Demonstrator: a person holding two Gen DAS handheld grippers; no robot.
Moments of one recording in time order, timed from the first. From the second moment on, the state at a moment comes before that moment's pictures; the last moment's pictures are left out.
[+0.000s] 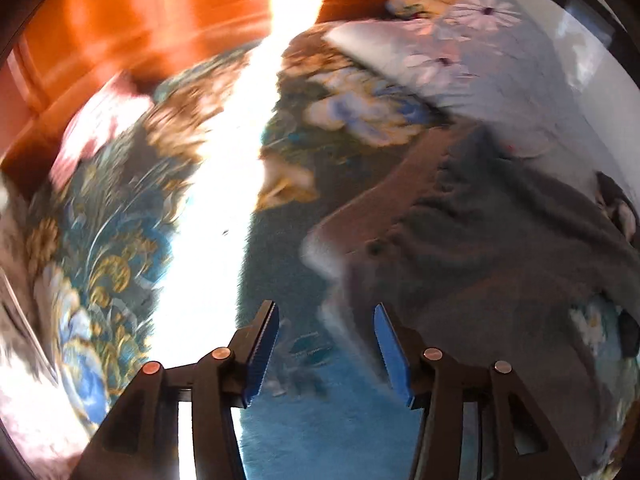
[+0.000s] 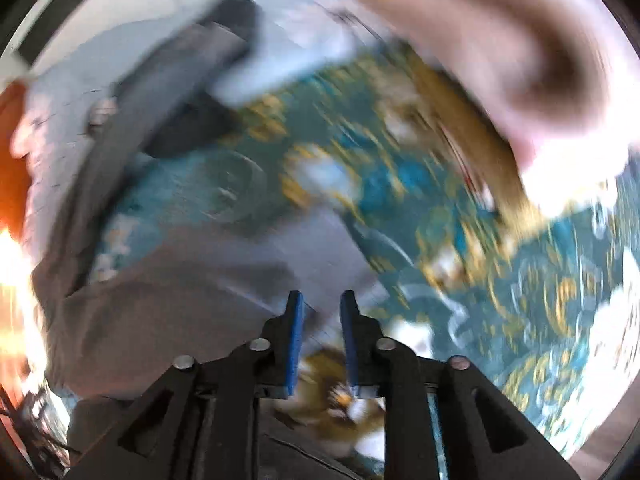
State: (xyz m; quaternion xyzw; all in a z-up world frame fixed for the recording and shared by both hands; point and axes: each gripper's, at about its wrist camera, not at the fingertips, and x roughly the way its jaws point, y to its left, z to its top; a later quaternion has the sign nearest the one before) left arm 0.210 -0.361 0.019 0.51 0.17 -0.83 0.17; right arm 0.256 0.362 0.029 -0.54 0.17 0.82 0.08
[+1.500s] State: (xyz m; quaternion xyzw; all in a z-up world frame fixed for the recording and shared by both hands) left arm 0.131 -0.271 -0.002 0.56 0.17 -0.81 0.06; right arm 0.007 0.420 0.006 -0.45 0.39 0.80 0.05
